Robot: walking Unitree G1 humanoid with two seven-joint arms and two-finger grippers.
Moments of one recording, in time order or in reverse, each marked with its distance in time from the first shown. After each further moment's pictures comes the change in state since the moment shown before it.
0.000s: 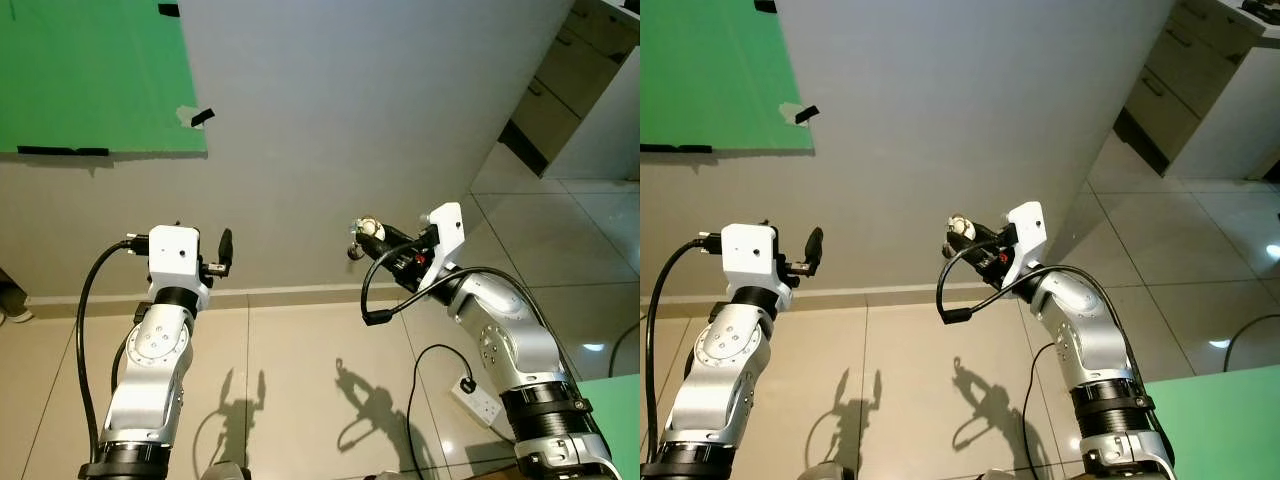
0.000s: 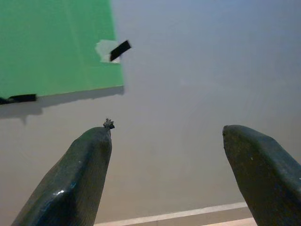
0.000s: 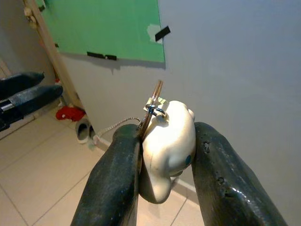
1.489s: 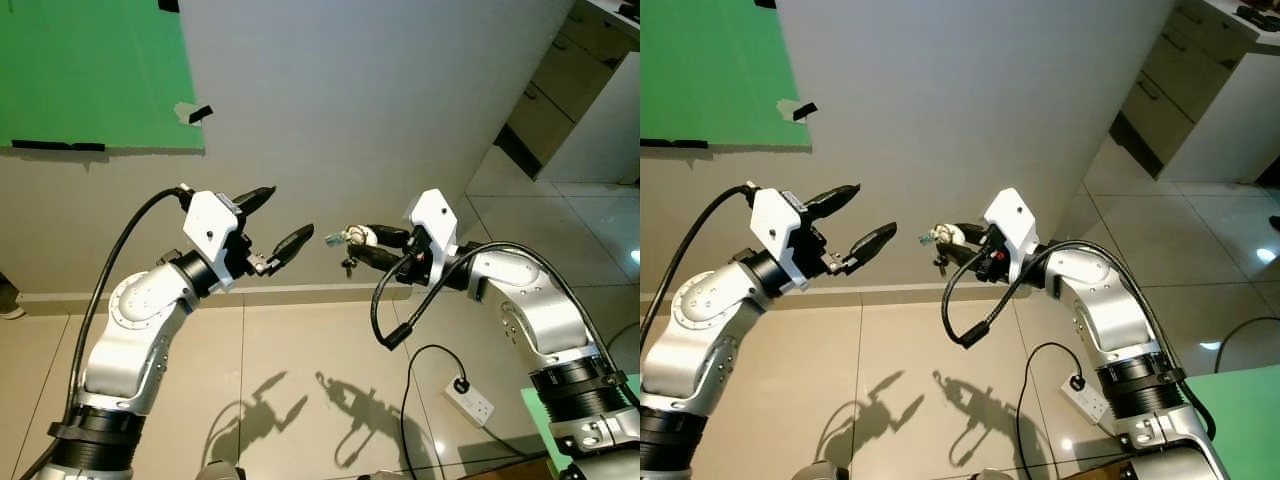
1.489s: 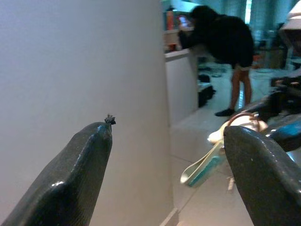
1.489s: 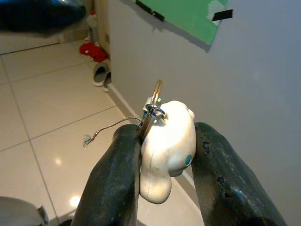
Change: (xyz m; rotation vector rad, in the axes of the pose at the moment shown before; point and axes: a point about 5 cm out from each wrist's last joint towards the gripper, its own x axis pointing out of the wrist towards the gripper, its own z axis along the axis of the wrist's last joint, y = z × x) left arm 0.001 -0.027 0.064 0.058 -0.259 -0.794; right arm -0.002 0.007 0.032 -0.316 0.175 0.238
